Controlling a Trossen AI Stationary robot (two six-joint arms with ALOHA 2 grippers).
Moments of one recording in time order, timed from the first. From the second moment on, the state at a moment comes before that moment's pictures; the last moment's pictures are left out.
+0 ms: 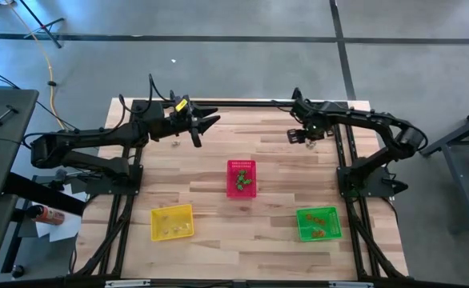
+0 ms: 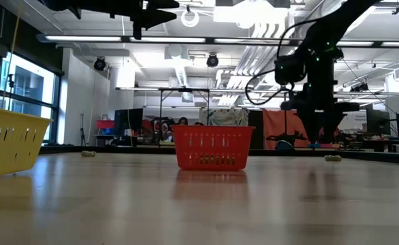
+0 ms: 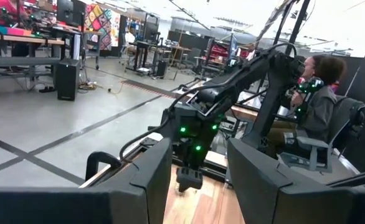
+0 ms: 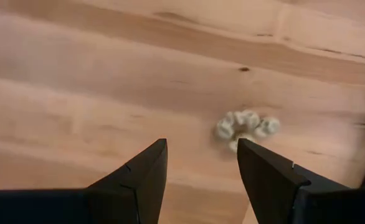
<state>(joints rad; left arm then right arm) 0.30 1.10 0.76 0.41 -0.01 -0.21 -0.69 1.48 0.87 -0.86 0.06 0.67</state>
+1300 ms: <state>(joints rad) 0.30 1.10 0.76 0.41 -0.04 -0.21 -0.76 1.57 0.74 -0.65 0.02 0.78</state>
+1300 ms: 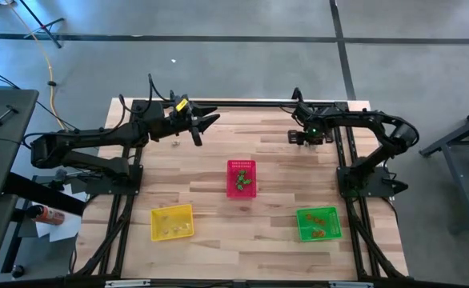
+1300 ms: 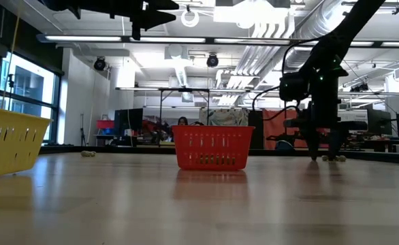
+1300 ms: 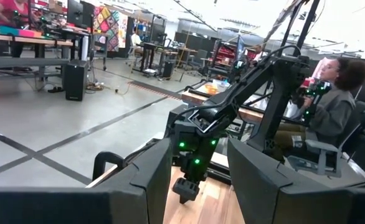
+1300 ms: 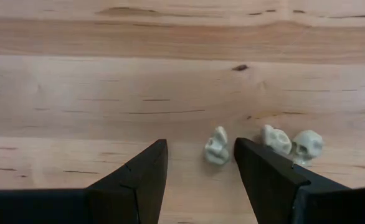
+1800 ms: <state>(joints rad) 0.30 1.10 0.76 0.39 -0.04 -0.21 -0.76 1.57 0.74 -0.65 0.07 0.81</state>
